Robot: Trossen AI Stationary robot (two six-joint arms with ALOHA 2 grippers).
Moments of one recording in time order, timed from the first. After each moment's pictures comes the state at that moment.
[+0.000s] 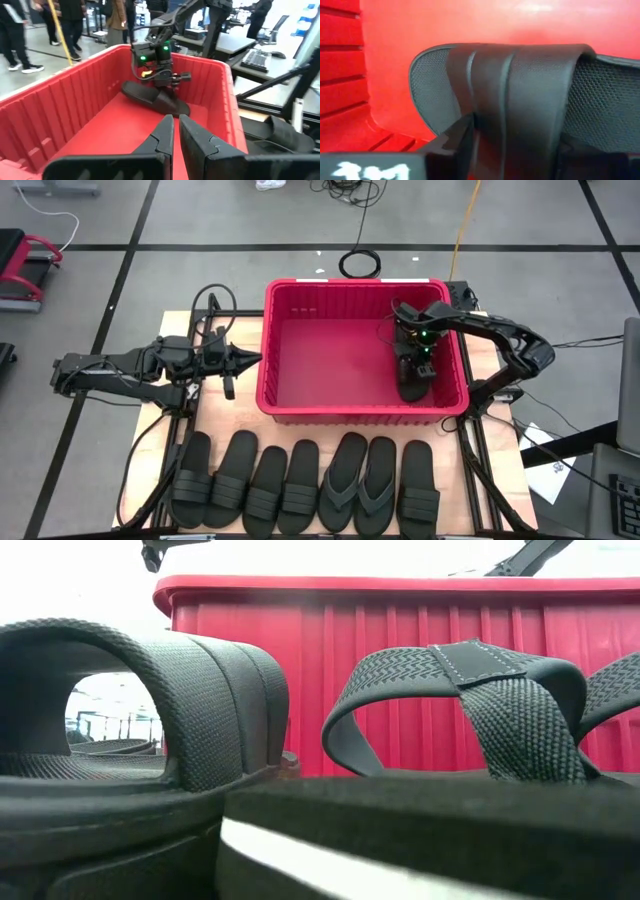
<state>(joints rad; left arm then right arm) 0.00 0.71 0.78 -0.24 -0.20 -0.16 -0.78 1.52 0.95 -1.14 -0.20 -0.90</state>
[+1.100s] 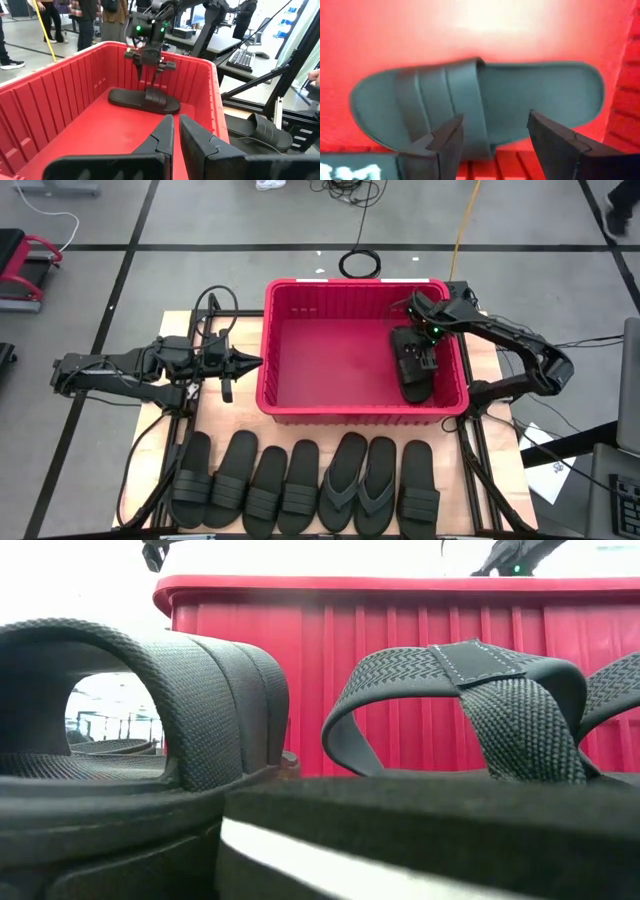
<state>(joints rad) 0.00 0.71 0.78 -0.23 -0.15 -0.19 -0.76 1.30 1.00 -1.07 -0.10 -0.83</state>
